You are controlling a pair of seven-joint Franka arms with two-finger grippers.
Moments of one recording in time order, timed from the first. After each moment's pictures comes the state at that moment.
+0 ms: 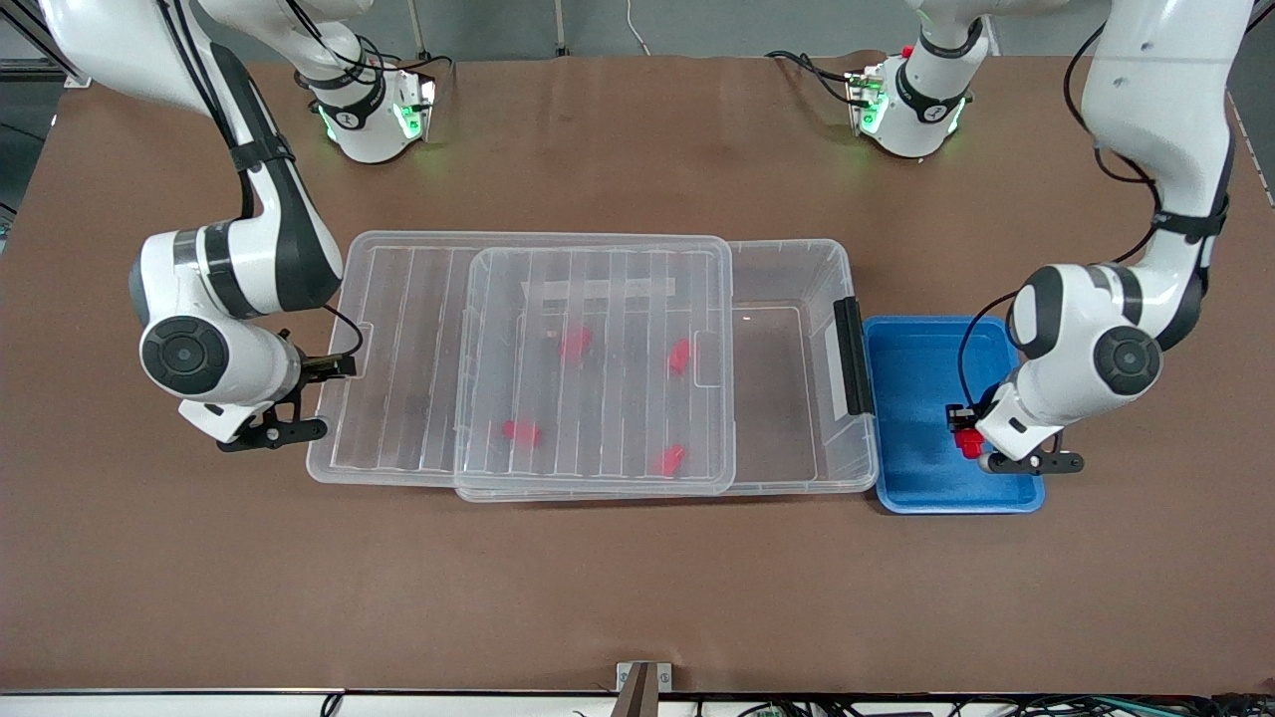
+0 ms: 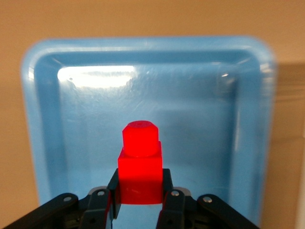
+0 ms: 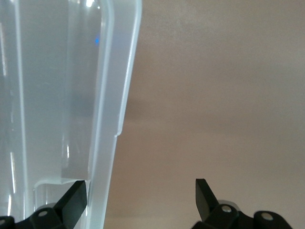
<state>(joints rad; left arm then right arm) -0.01 0.42 -0.07 -1.87 0.02 2.29 -0.06 0.10 0.38 0.06 -1.71 -0.20 1.79 0.05</state>
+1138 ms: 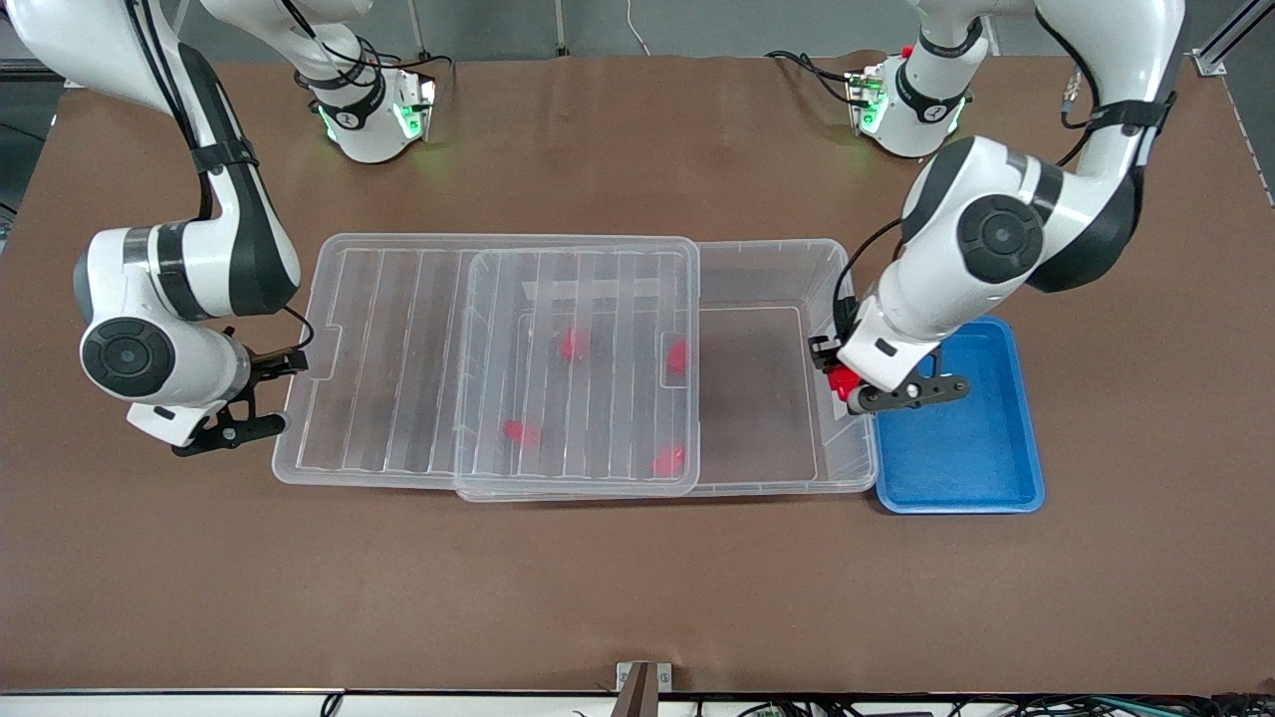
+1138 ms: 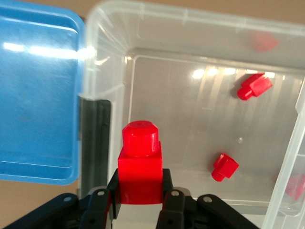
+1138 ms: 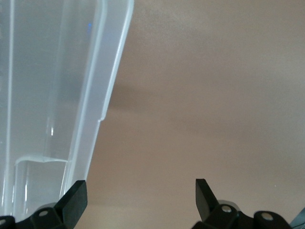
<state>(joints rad) -0.08 0.34 -0.41 -1.71 0.02 1.99 -0.59 0.04 0.37 0.06 -1.68 -0.27 1.74 -0.09</state>
